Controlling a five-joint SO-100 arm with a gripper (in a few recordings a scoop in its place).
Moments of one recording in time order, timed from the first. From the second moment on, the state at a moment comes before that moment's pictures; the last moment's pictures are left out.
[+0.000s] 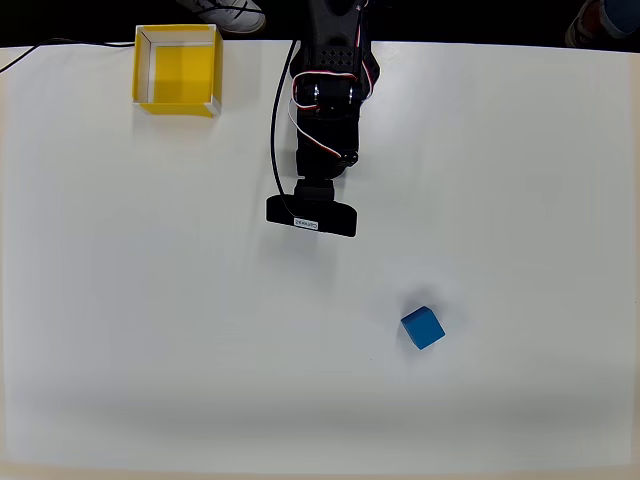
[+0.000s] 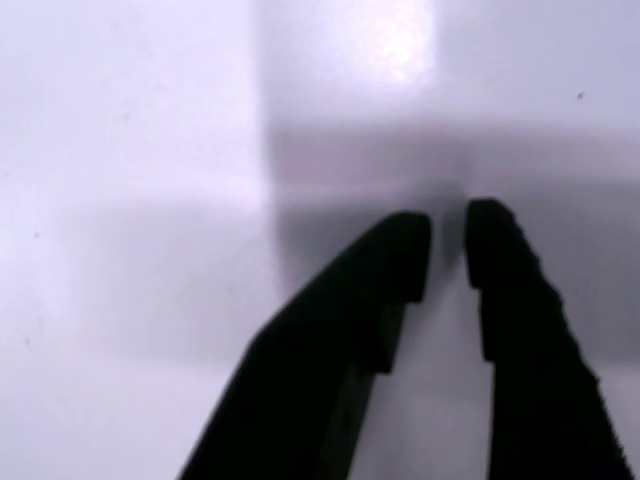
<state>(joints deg) 0.7 190.2 178.7 76.9 -93.2</state>
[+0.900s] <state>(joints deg) -2.7 160.8 173.8 36.7 -94.4</state>
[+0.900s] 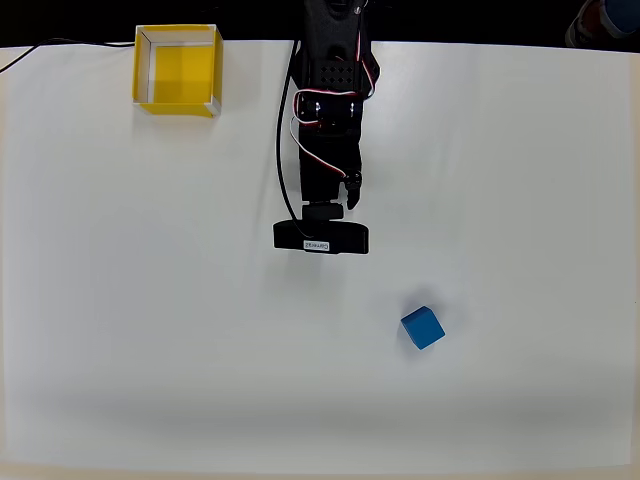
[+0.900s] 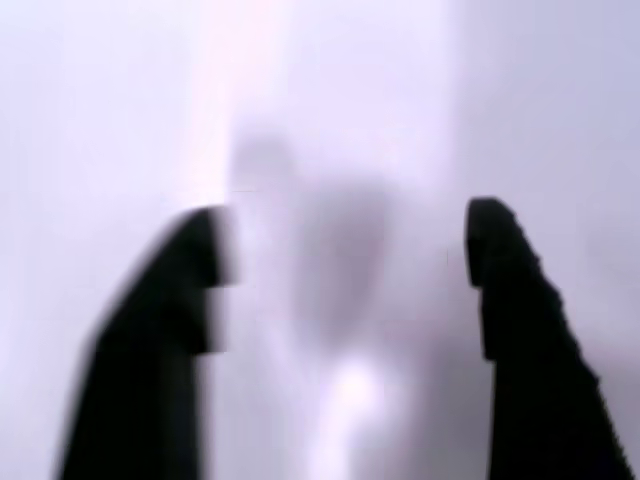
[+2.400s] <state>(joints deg) -16.3 82.3 136.9 -31.3 -91.8</state>
